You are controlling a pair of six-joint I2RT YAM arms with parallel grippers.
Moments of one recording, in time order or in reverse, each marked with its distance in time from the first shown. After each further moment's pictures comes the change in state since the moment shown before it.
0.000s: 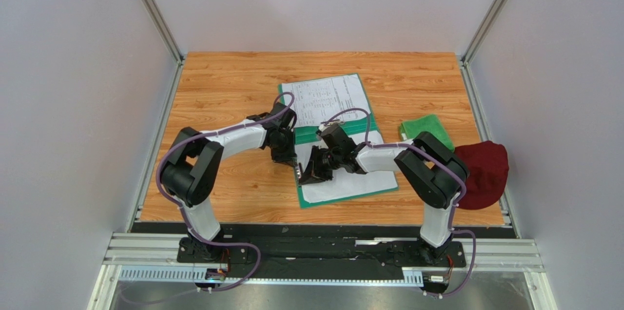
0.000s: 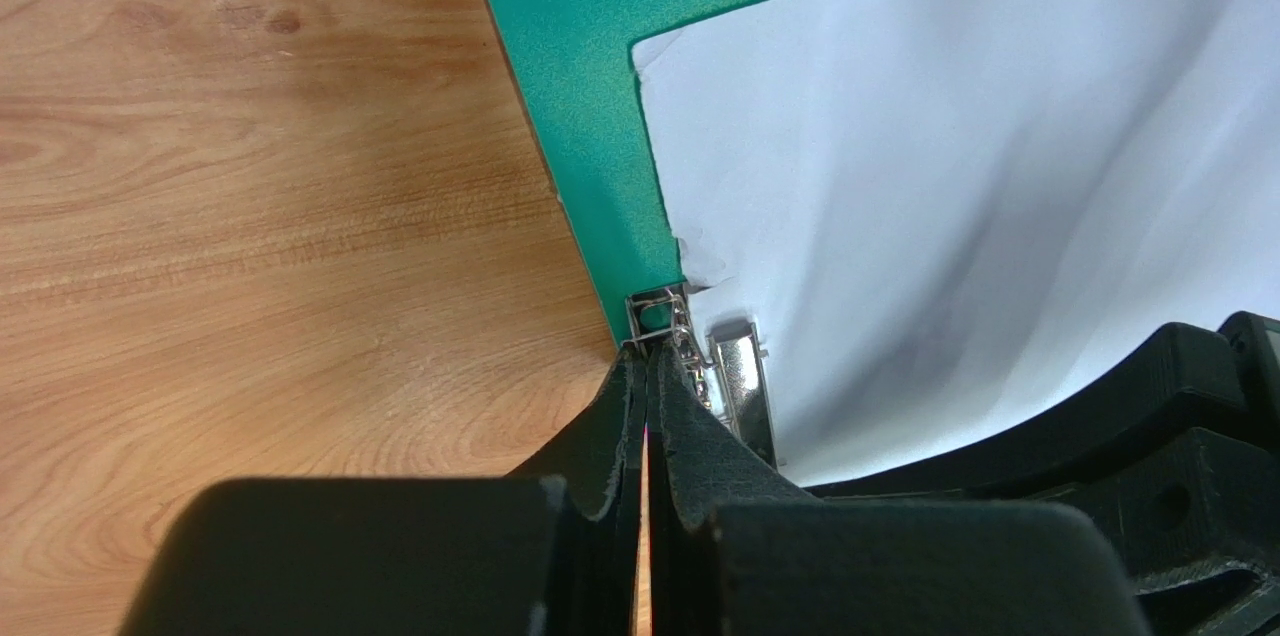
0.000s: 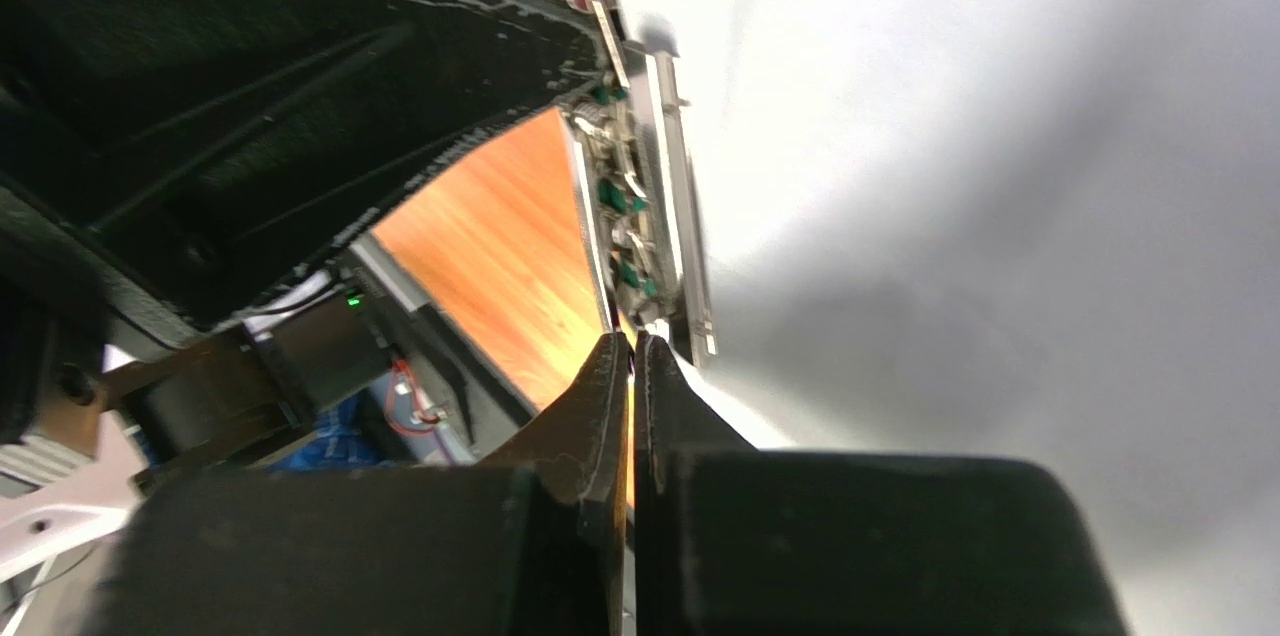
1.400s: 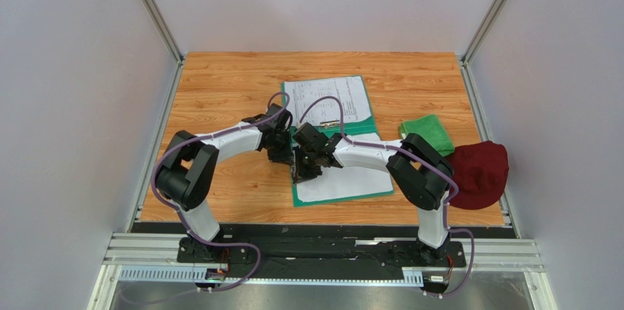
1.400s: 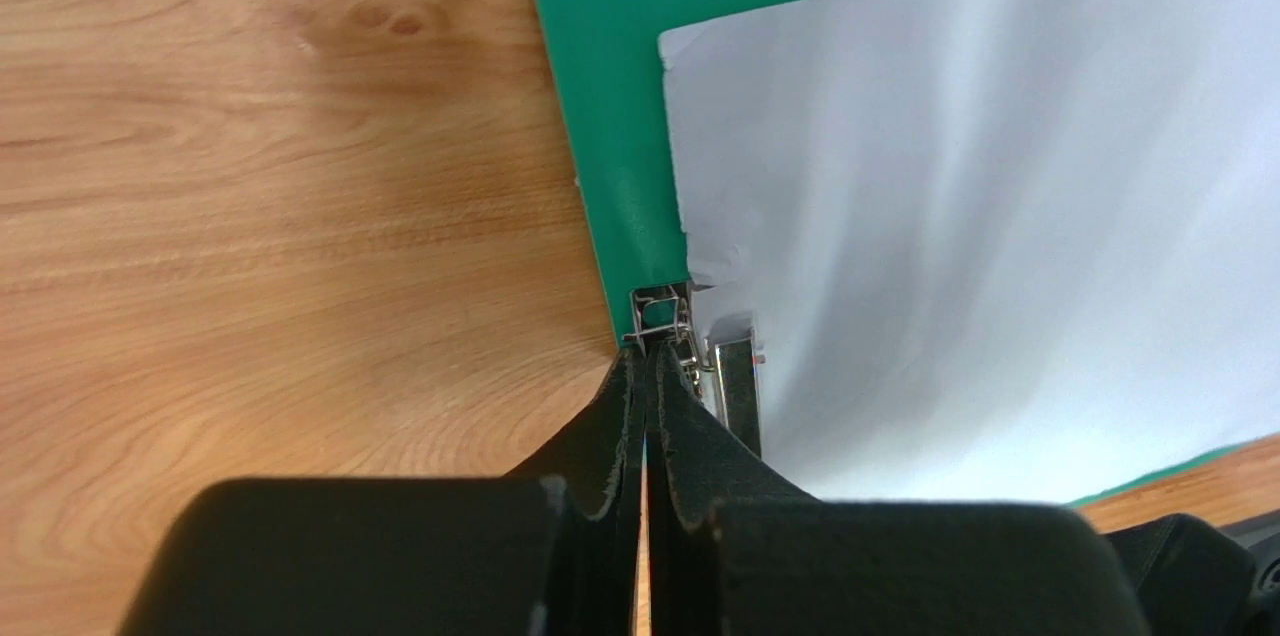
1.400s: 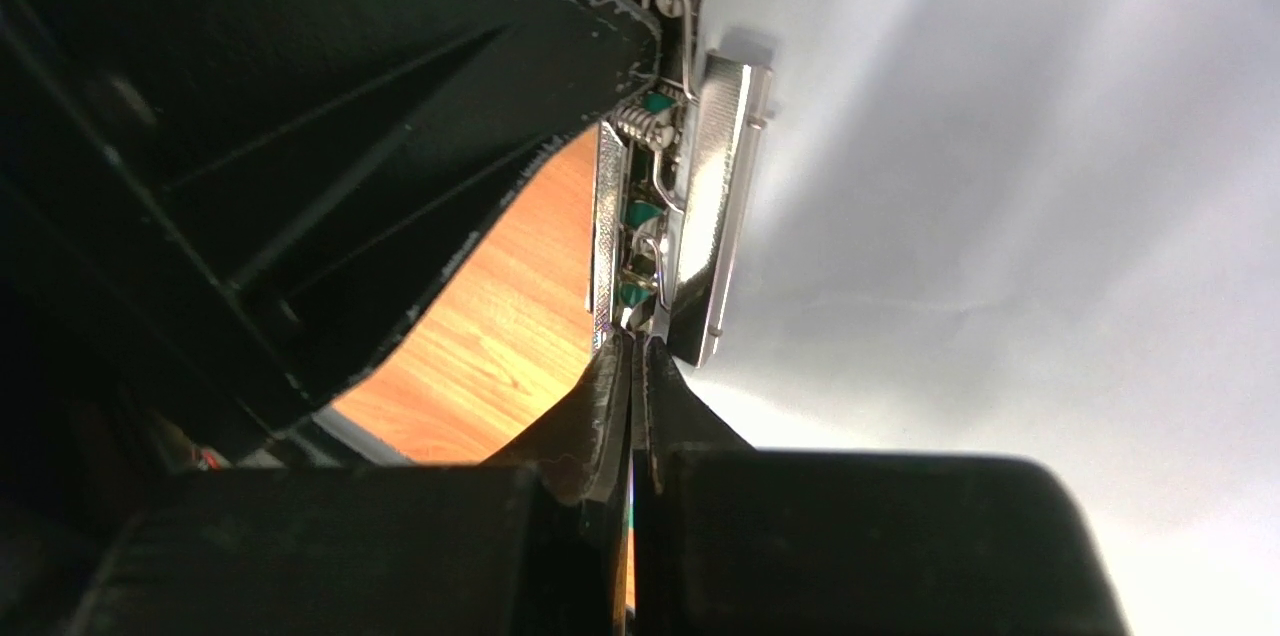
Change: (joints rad) left arm 0.013 -0.047 -0.050 0.050 -0.027 -0.017; right arm 0.150 0.064 0.325 -0.440 0.325 -0.206
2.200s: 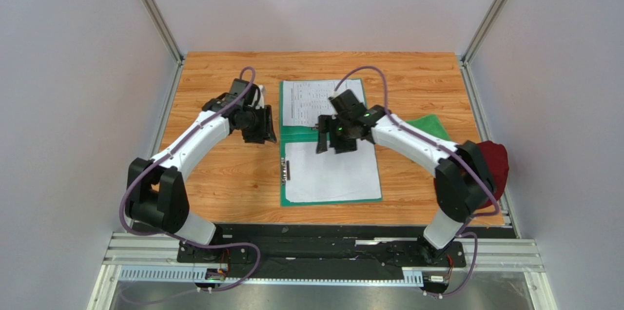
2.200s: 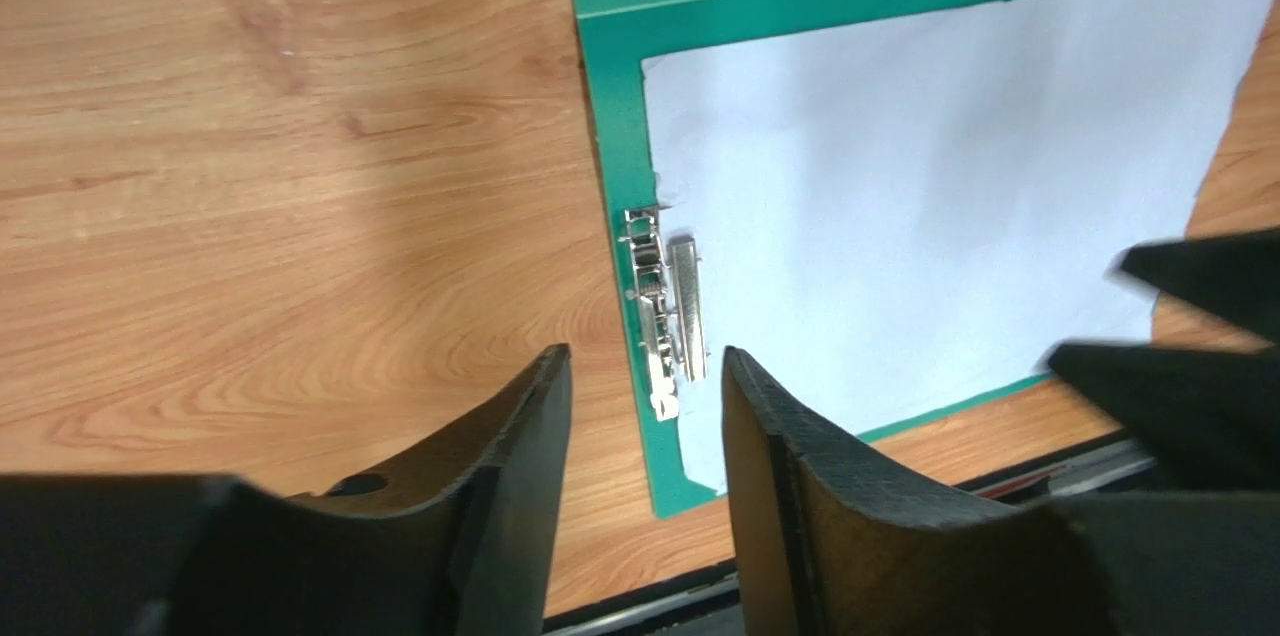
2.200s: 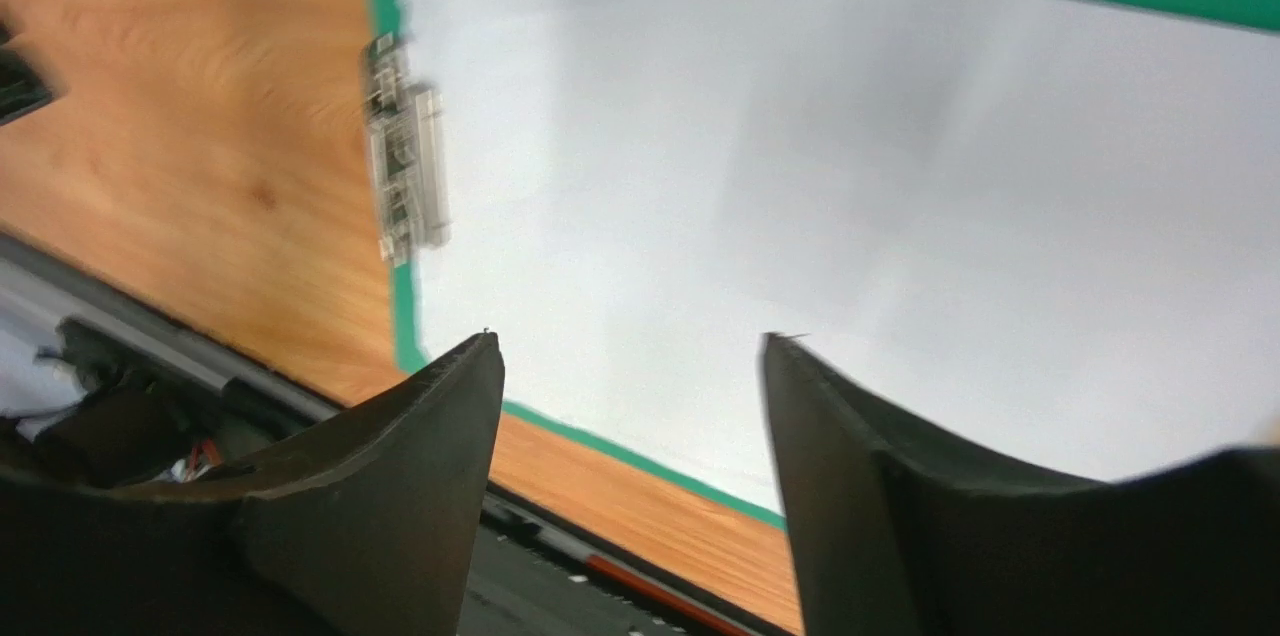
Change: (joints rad) left arm 0.177 -0.205 0.153 -0.270 0.071 0.187; right arm -0.191 -0.199 0.061 -0.253 -0.011 -0.171
